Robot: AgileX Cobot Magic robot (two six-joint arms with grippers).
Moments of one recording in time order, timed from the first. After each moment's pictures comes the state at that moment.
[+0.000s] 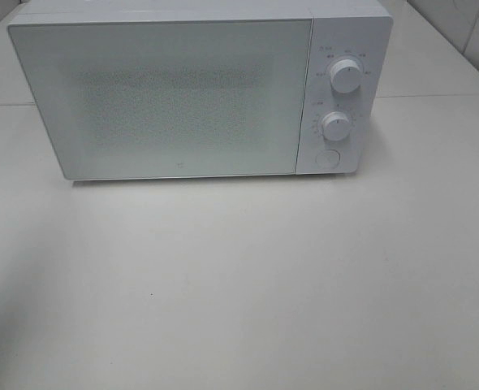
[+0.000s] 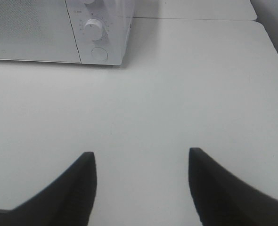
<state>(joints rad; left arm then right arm) -0.11 0.92 -0.91 -0.16 1.12 0.21 0.12 0.00 -0.50 0.00 1.01 -0.06</state>
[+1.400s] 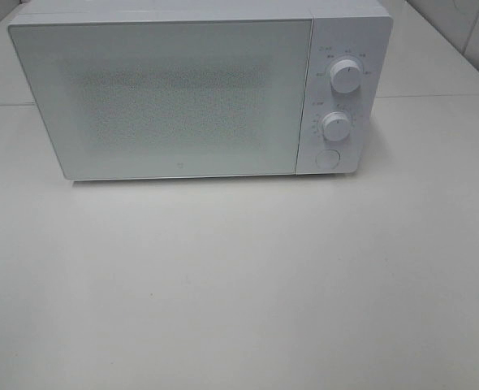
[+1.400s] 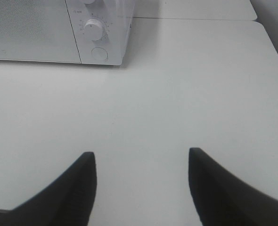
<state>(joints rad) -0.11 0.00 -0.50 -0.16 1.06 0.22 0.12 0.00 -0.50 0.00 1.01 -0.06</state>
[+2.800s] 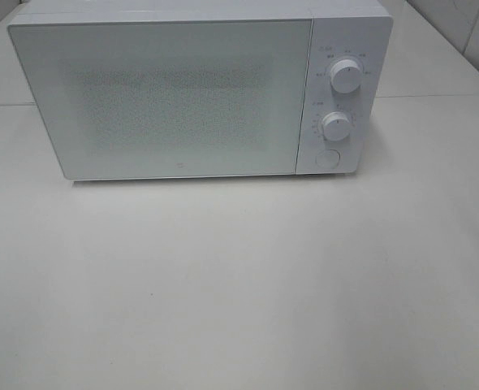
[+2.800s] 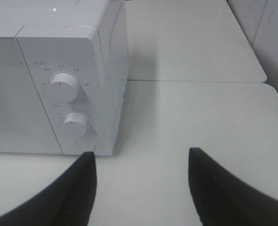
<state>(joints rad) -0.11 0.00 -0.50 -0.16 1.06 0.22 0.12 0.79 -0.54 0.00 0.16 -0.06</state>
